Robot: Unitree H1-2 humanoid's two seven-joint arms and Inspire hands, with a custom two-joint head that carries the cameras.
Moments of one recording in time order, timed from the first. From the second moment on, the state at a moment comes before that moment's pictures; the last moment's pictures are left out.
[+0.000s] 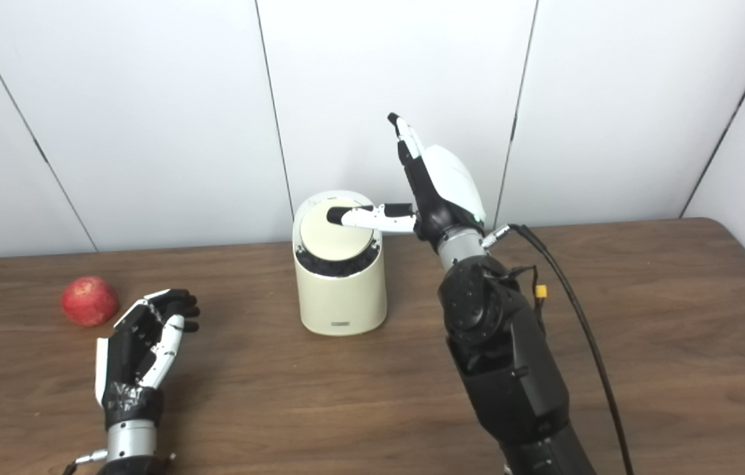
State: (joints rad) left arm -0.16 -0.02 0.11 0.13 0.01 -0.27 0.15; right arm -0.61 -0.11 0.17 -0.11 -0.75 0.47 0.16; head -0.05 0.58
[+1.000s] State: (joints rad) left arm -0.17 -0.03 0.10 0.14 0.04 -0.29 0.16; right arm -0.61 -0.12 0.21 0.04 -0.78 0.47 0.12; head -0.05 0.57
